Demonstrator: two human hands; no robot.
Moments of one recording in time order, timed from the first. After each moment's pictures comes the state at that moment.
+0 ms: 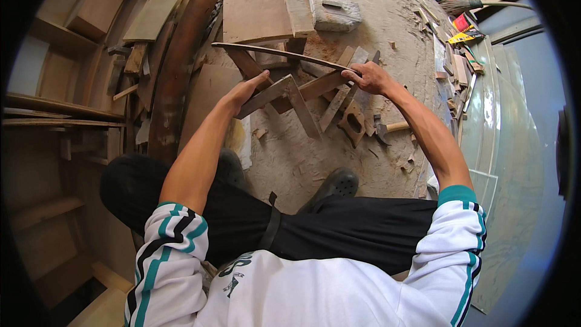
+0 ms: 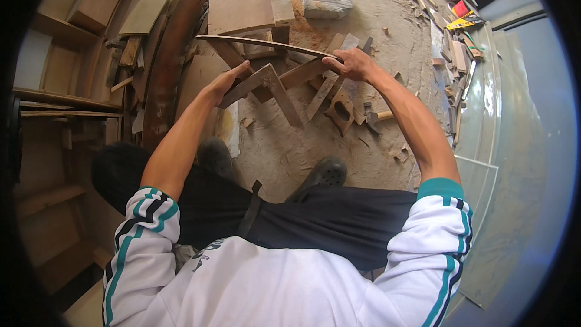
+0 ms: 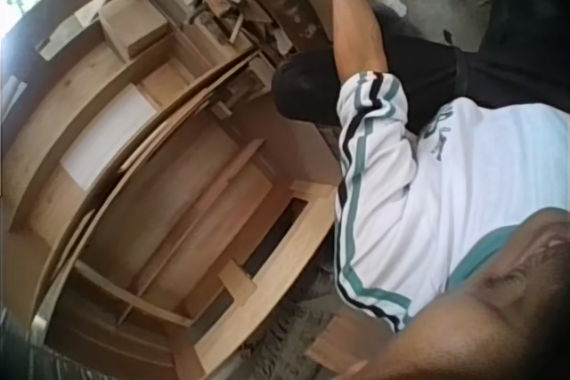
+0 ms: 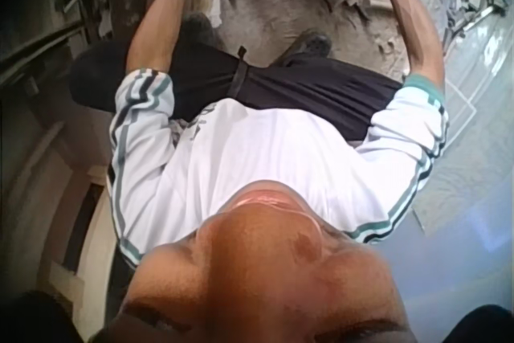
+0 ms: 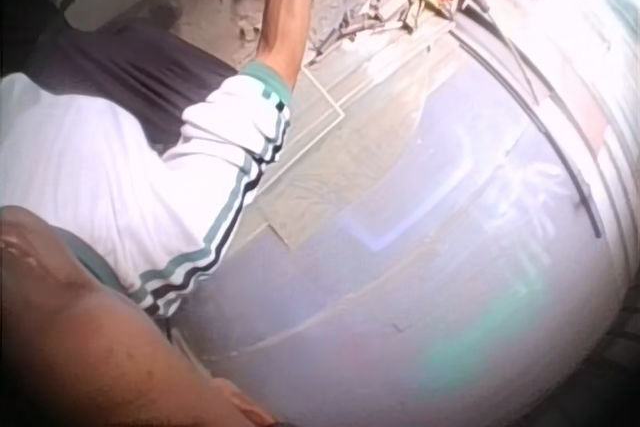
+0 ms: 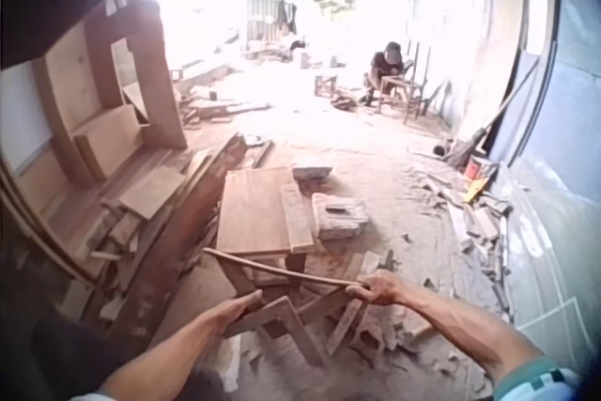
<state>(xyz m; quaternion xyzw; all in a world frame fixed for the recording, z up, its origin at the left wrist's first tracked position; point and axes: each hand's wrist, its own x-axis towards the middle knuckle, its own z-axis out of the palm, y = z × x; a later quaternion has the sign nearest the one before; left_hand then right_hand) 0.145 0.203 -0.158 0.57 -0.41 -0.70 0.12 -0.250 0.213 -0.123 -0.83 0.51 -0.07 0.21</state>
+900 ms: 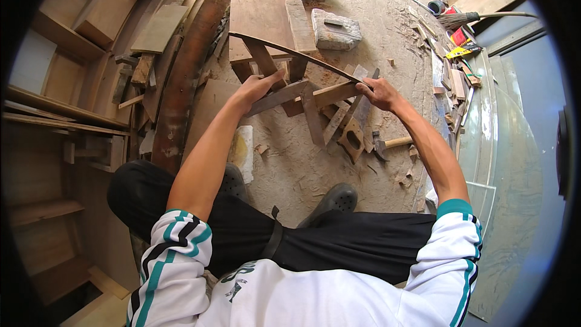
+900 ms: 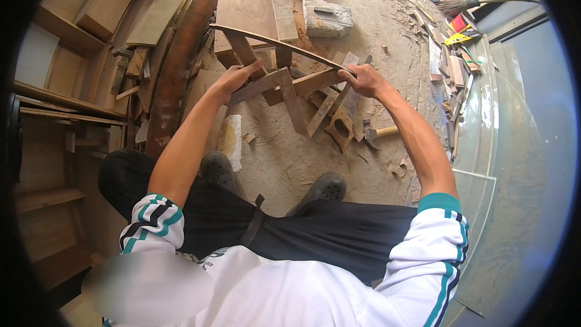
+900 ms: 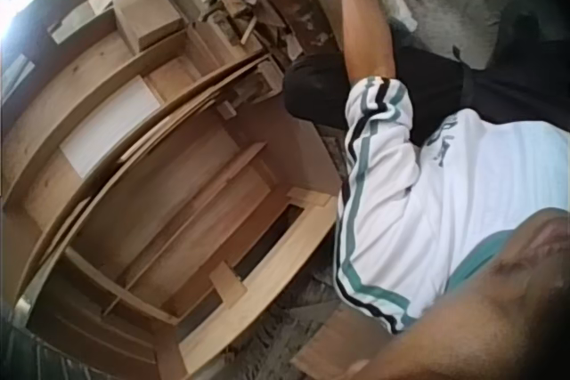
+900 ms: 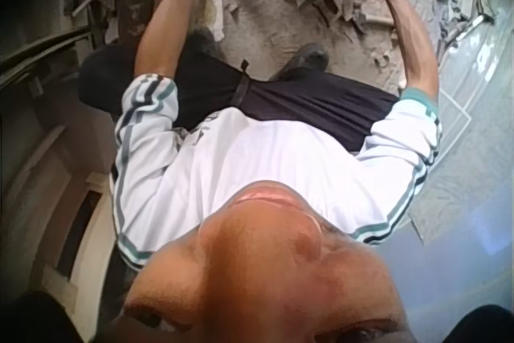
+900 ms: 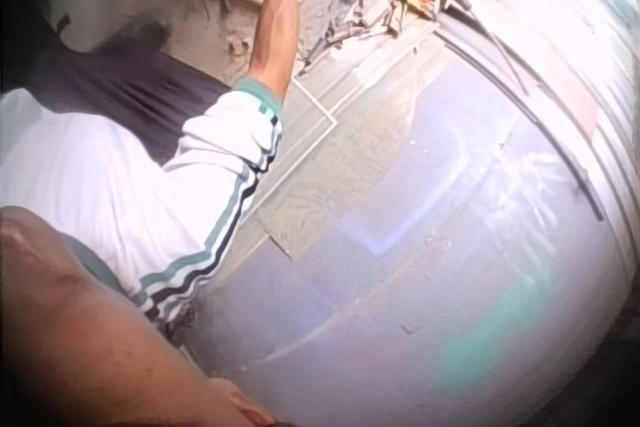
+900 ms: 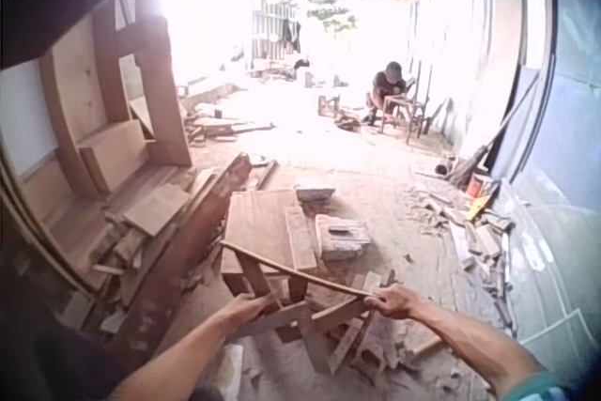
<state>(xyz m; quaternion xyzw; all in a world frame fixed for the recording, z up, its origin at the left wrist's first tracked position) 0.113 0.182 -0.093 0.62 -0.51 -0.59 0.13 -0.276 0.218 -0.106 -0.79 0.56 -0.10 0.23</state>
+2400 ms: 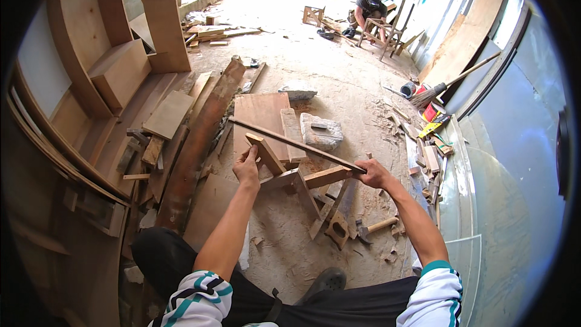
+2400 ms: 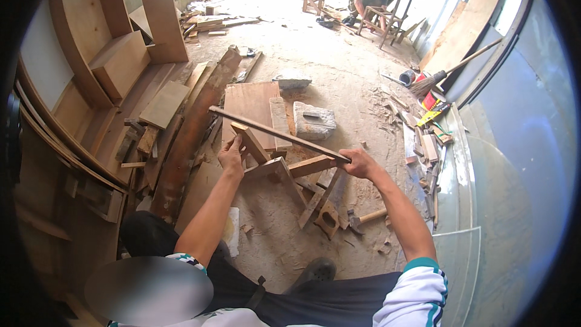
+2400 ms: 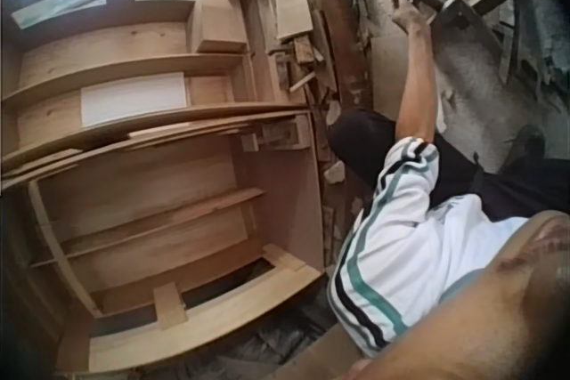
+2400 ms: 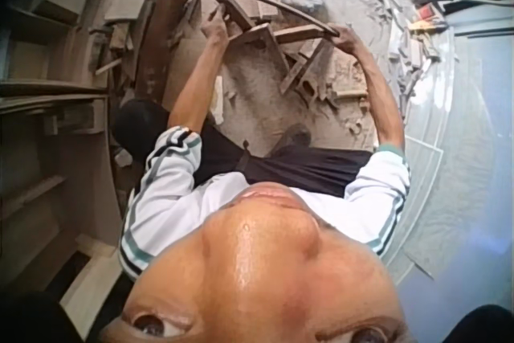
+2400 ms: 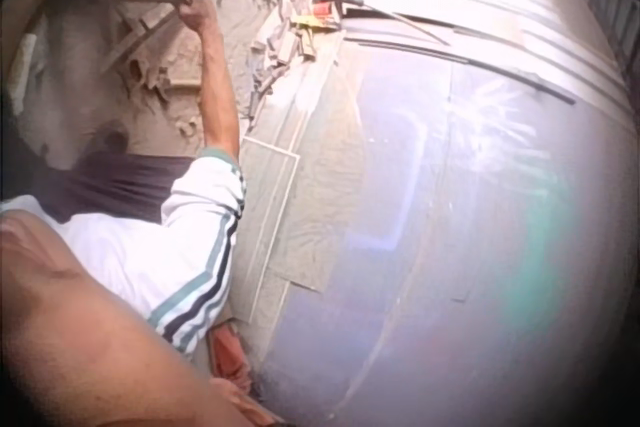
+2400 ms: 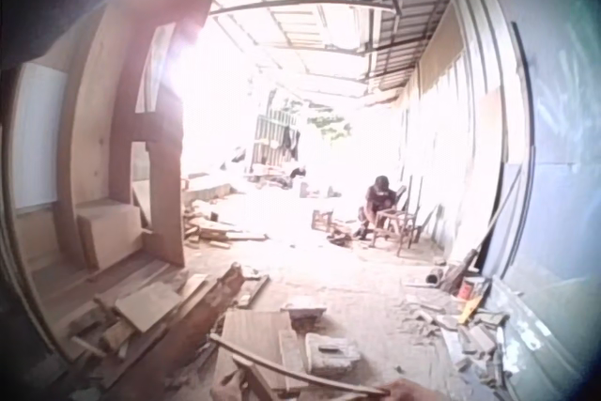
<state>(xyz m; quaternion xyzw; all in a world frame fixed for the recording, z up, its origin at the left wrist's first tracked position) 0.092 0.127 -0.117 0.46 -0.16 -0.56 0.67 -0.275 0.212 -0.017 -0.79 0.54 -0.16 0.23</state>
